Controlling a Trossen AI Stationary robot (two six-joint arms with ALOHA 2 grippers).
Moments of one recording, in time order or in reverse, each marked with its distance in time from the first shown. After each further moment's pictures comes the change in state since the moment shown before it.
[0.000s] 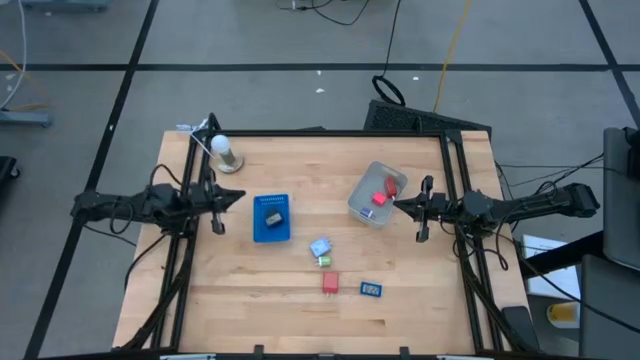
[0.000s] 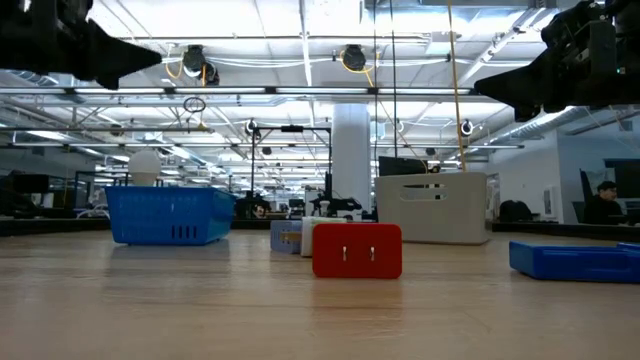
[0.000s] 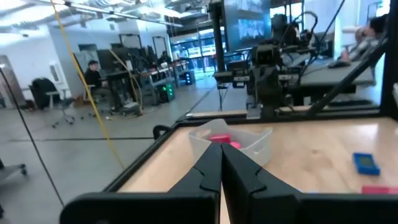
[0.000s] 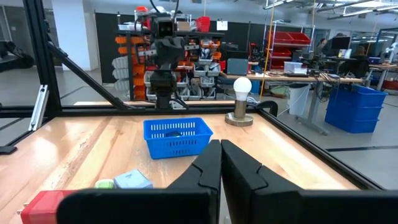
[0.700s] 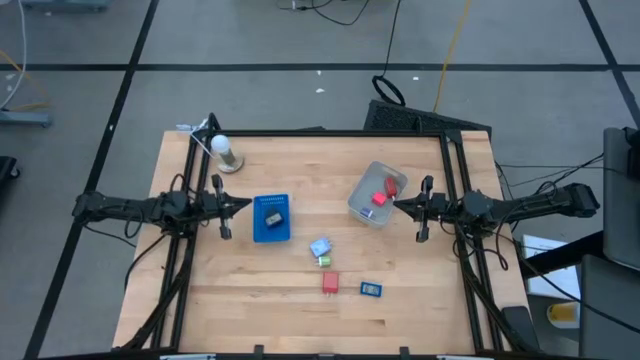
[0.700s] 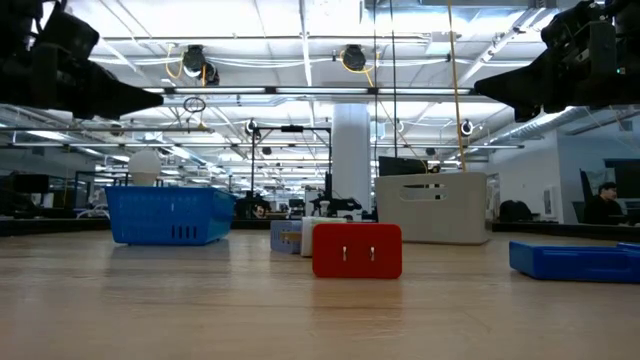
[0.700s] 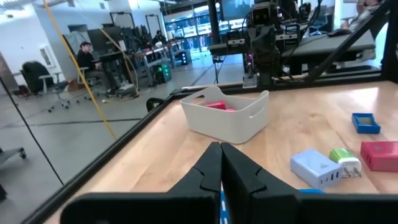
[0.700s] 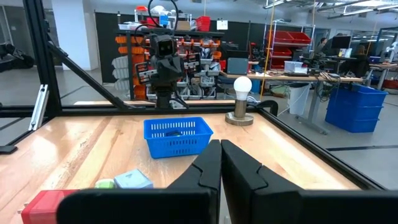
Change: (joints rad) left arm -0.002 -0.014 -0.127 0.003 0.003 -0.016; right arm 0.000 0.000 0.000 -0.002 0.000 0.002
